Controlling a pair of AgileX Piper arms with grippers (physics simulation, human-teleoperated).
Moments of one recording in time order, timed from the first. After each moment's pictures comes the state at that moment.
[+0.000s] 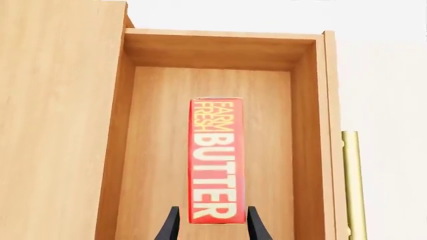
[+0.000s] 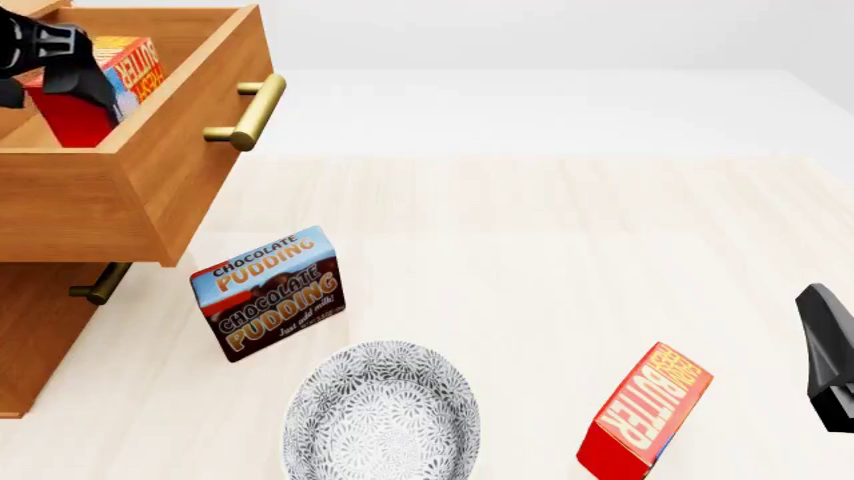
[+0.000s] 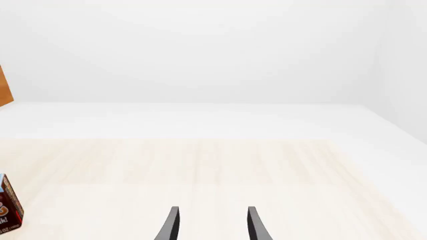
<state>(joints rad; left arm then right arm) 0.05 1.33 -1.39 0.99 0.02 0.00 0.01 -0.04 0.03 -0.01</state>
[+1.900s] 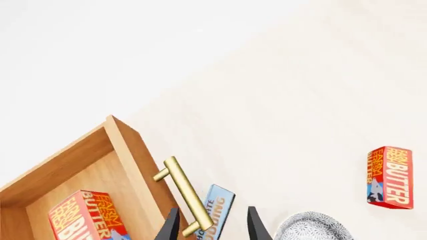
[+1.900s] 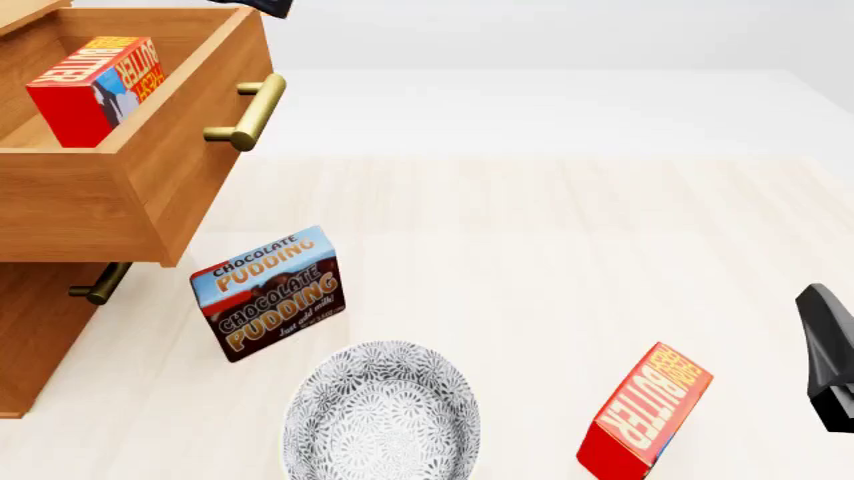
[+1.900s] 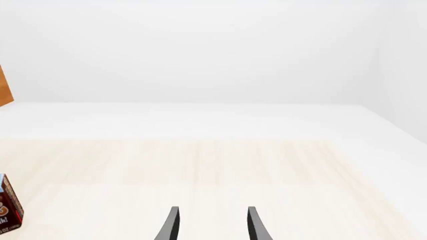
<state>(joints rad) -0.47 1.40 -1.73 1.11 0.18 0.00 0.01 -0.04 0.03 -0.01</state>
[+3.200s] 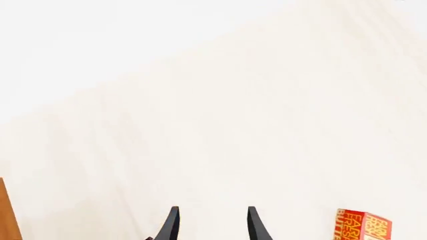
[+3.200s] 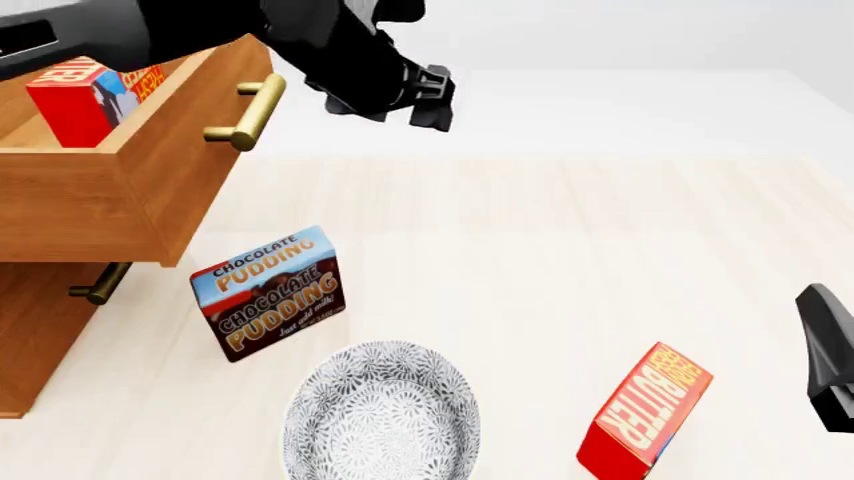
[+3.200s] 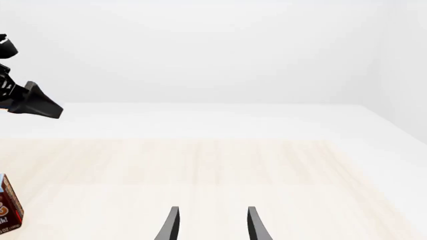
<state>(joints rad) -0.60 1.78 -1.66 0.74 -0.15 0.00 0.01 -0.04 0.03 -0.01</state>
